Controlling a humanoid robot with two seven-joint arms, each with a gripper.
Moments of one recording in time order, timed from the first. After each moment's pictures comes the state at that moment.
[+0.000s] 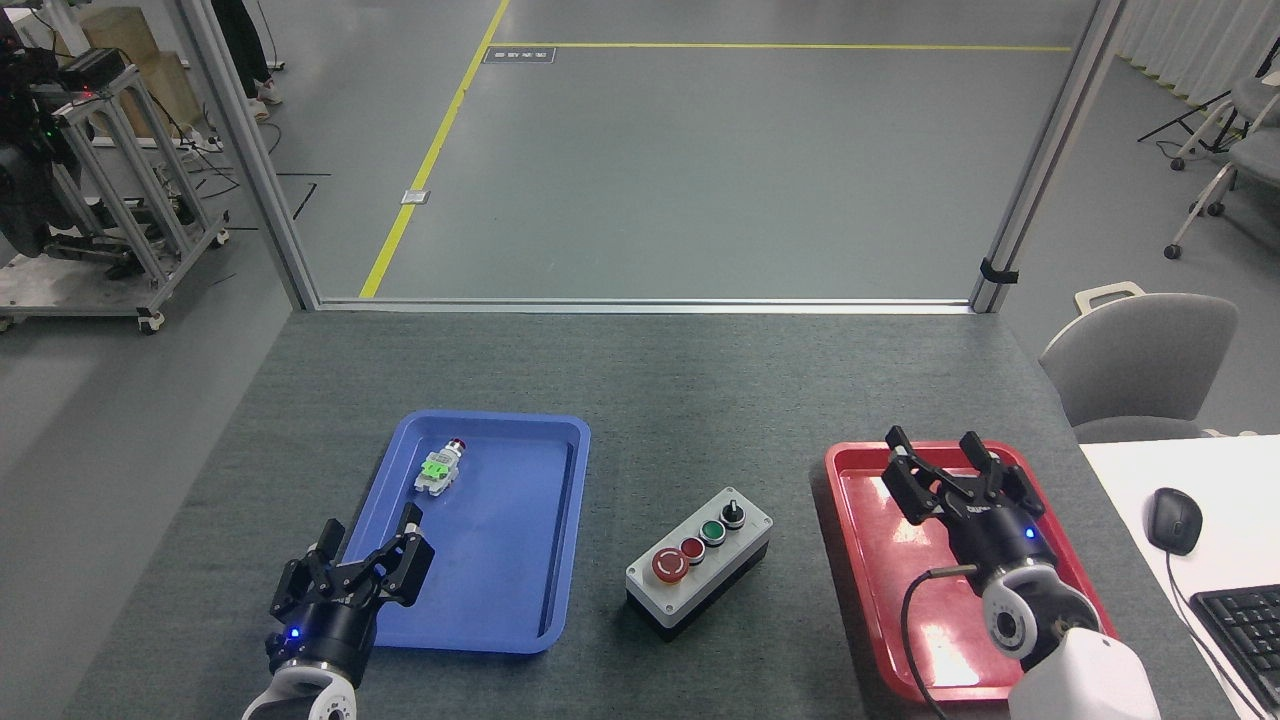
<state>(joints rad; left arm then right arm) -0.10 0.10 0.03 -1.36 -1.08 -0.11 0.09 -0.31 -0.09 -0.21 -1.18 1.20 -0.39 0.06</state>
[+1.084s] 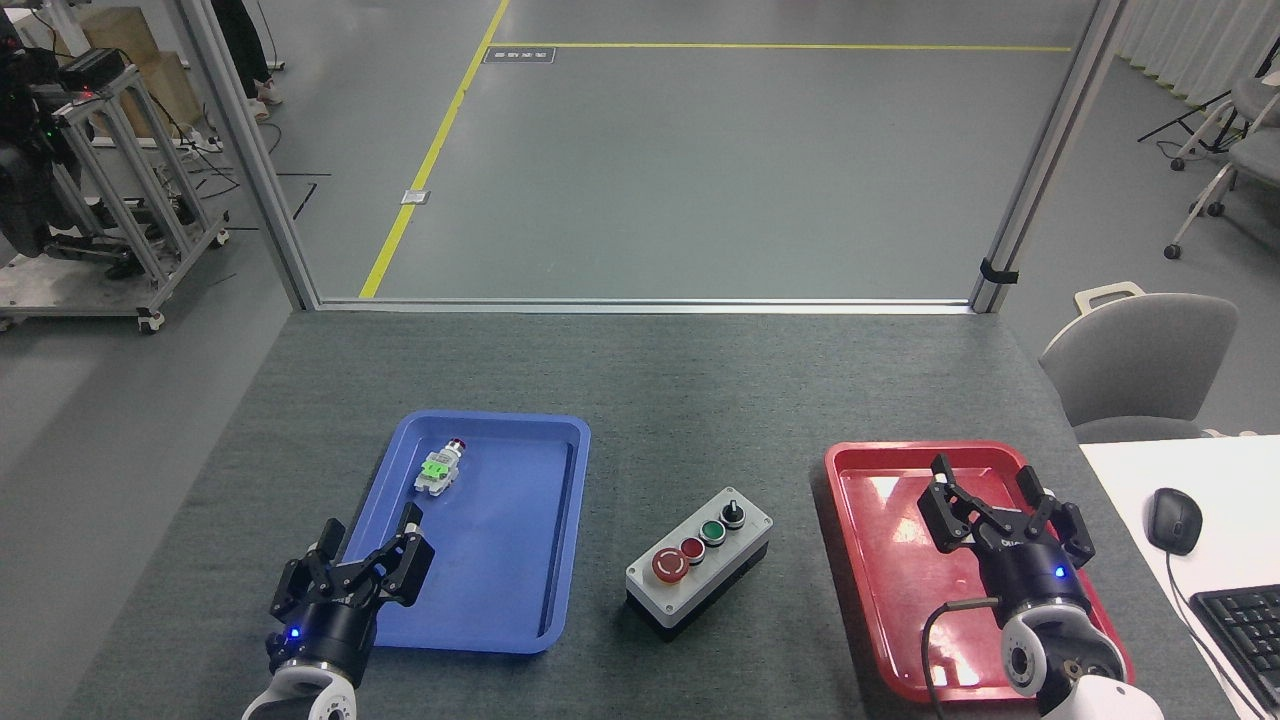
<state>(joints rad) -0.10 0.10 0.03 -1.36 -1.08 -0.11 0.09 -0.22 -0.08 -0.23 -1.30 1.30 -0.22 0.04</state>
